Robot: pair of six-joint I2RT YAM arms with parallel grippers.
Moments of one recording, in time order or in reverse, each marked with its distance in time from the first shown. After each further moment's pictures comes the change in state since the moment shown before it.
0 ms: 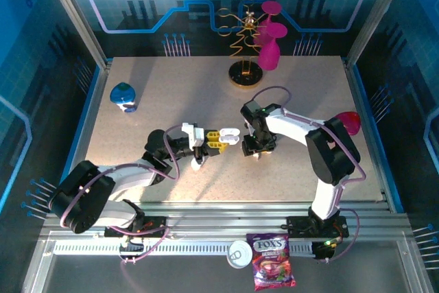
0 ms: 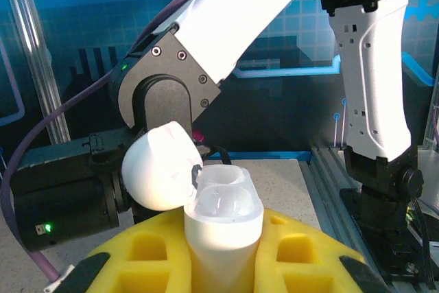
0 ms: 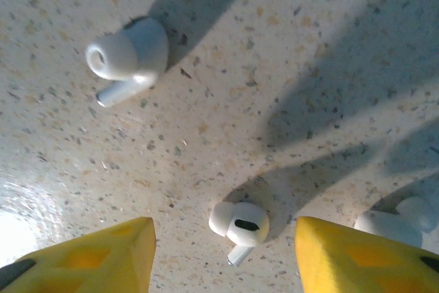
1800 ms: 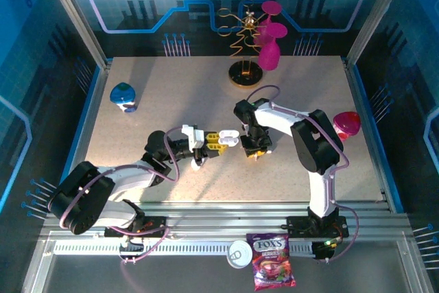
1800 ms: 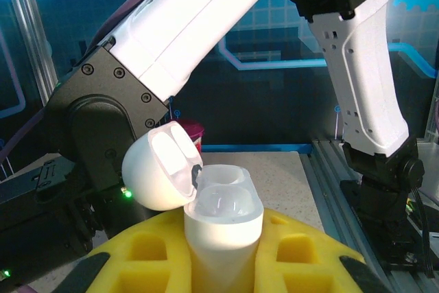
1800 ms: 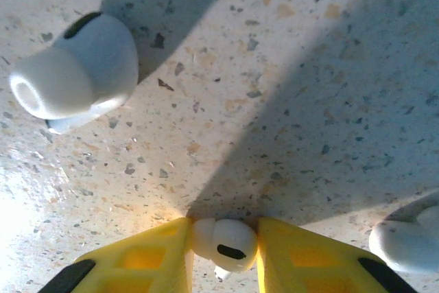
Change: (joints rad) left arm 0.000 -0.005 -0.021 -0.015 -0.011 0.025; right arm 0.021 0.163 0.163 -0.159 0.021 0.025
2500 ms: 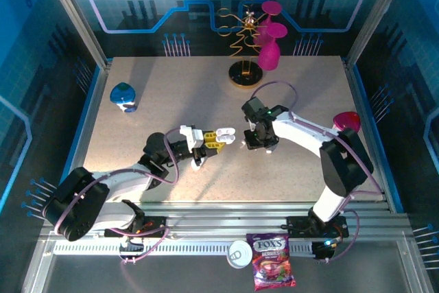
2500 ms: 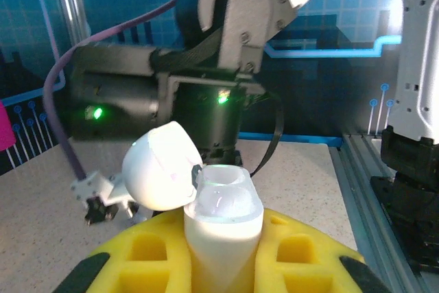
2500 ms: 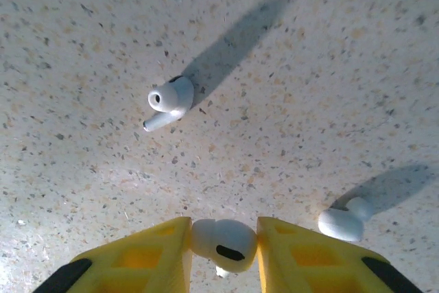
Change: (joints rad) left arm 0.000 -0.062 -0.033 -0.094 -0.111 0.027; right arm 0.007 -0.322 -0.220 0.275 0.074 -0.031
